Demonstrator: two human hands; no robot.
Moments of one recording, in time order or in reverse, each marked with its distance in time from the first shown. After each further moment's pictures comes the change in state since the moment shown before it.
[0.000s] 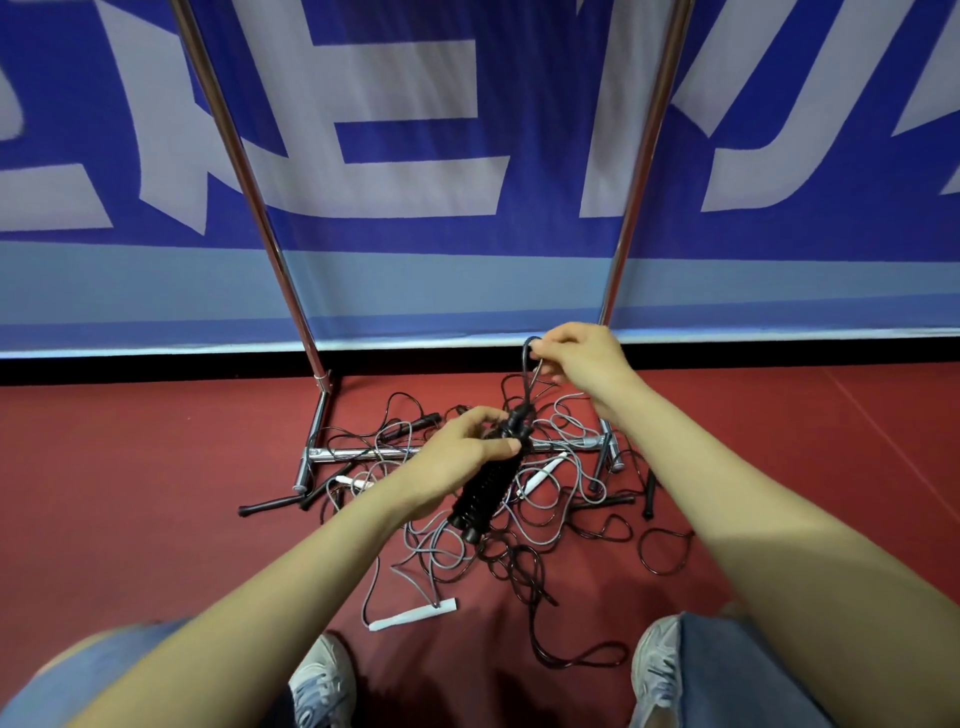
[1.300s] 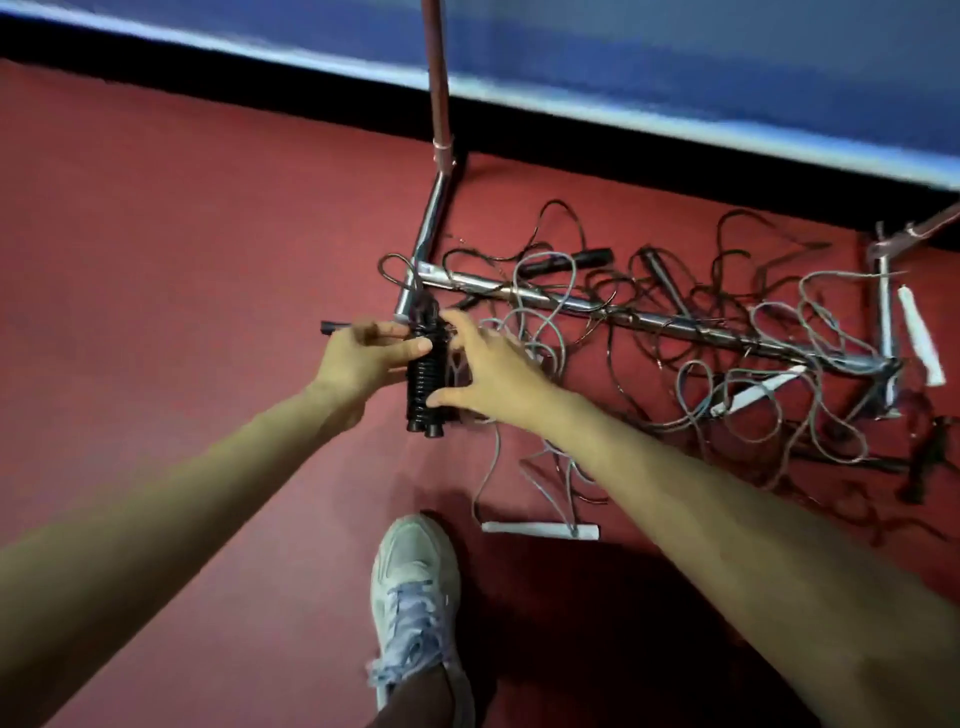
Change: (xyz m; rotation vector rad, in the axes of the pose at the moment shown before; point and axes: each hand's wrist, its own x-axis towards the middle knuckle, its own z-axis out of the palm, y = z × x) left_hand 0.057 -0.239 -0.273 -0.290 0.666 -0.319; right_hand 0.056 0.180 0.359 -0.583 -0.781 -0.264
